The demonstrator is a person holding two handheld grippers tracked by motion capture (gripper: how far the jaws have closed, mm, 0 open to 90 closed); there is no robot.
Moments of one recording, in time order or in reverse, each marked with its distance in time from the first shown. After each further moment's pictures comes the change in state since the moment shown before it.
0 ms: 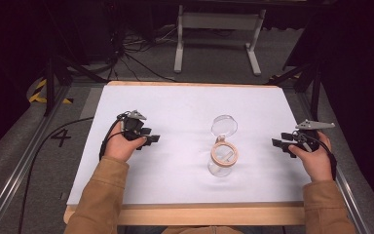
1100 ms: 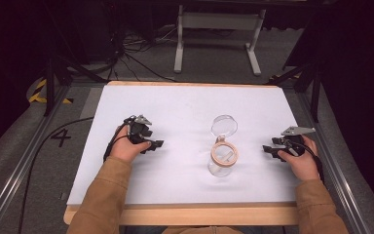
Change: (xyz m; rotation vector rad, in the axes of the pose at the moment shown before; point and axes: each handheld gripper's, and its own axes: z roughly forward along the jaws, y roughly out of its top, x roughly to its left) left arm 0.002 -0.008 0.026 0.026 0.018 0.044; right arm 0.003 -0.020 0.042 0.042 0.010 -0.091
